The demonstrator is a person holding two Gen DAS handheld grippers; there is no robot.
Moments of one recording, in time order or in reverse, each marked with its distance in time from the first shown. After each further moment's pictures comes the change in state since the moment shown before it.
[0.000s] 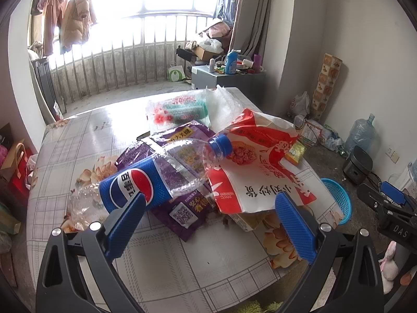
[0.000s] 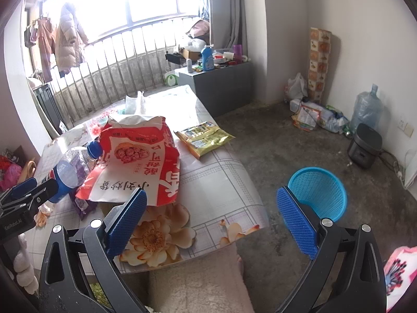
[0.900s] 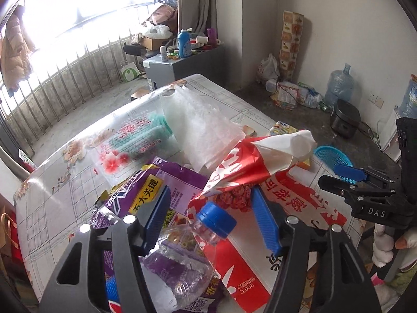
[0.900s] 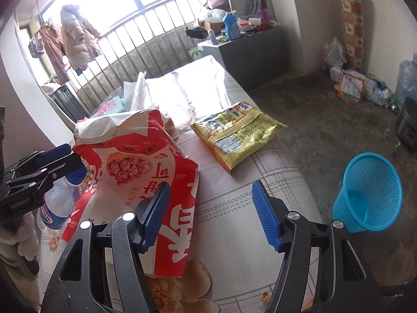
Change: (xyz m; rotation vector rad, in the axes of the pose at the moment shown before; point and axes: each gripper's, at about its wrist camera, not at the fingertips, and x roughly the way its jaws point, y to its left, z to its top) left arm 0.122 -0.016 0.078 0.294 0.163 -0.139; right arm 0.114 0.001 0.026 0.074 0.171 0.232
